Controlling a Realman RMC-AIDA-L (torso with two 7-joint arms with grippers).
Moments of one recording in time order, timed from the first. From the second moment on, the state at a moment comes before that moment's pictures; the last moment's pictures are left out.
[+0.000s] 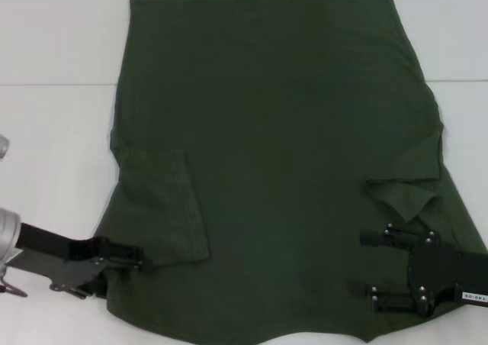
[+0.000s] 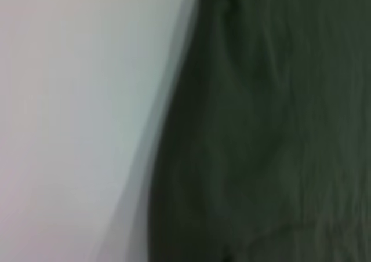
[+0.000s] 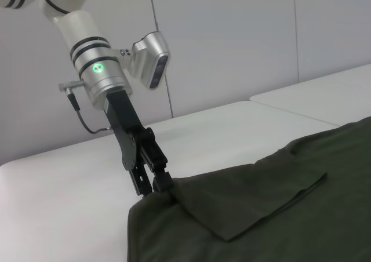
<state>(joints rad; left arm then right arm) -0.63 -2.04 0.59 0.76 2.63 1.63 -2.70 0.39 2.09 -0.73 -0.59 -1.97 -1.61 1.10</state>
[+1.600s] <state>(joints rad) -0.64 -2.05 0.69 0.81 2.62 1.59 -2.62 0.38 2.02 -0.68 -0.87 -2.03 -1.64 1.83</state>
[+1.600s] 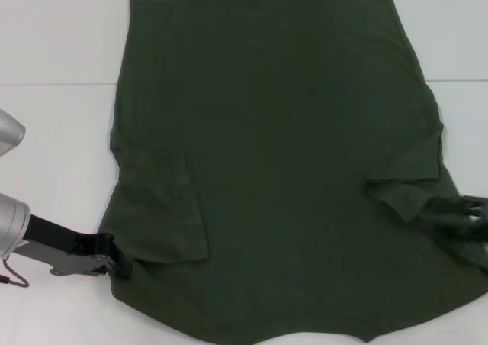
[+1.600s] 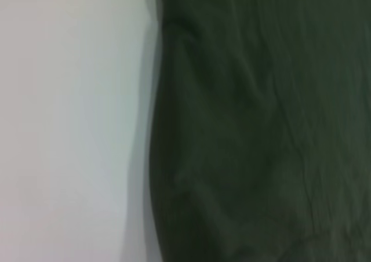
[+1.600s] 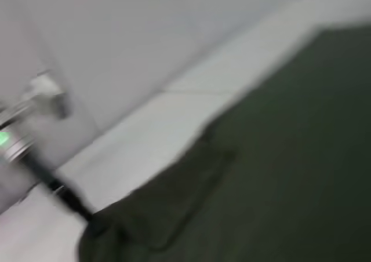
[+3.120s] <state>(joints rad) -0.66 -2.04 0.69 0.81 2.62 1.58 -2.57 0.61 1.92 -0.68 -0.81 -2.68 -1.60 2.43</state>
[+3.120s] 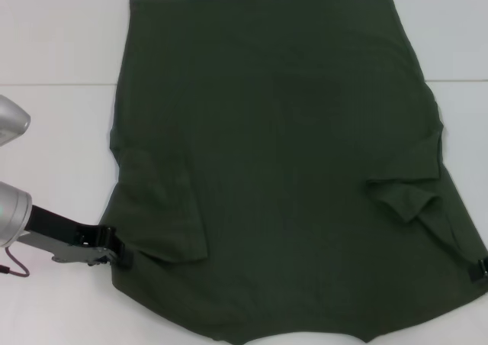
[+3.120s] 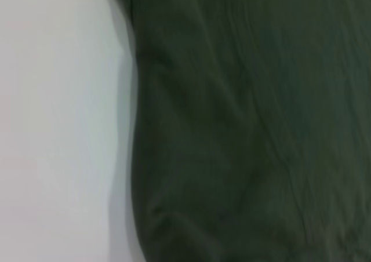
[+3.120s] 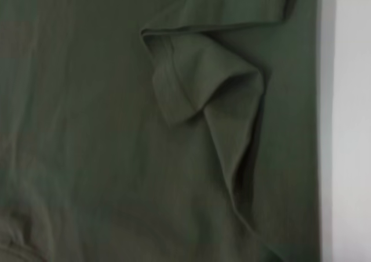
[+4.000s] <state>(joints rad) -0.67 -2.04 0.69 0.80 2.62 1.57 -2.56 0.65 1.96 -0.70 -0.80 -2.67 -1.60 2.41</state>
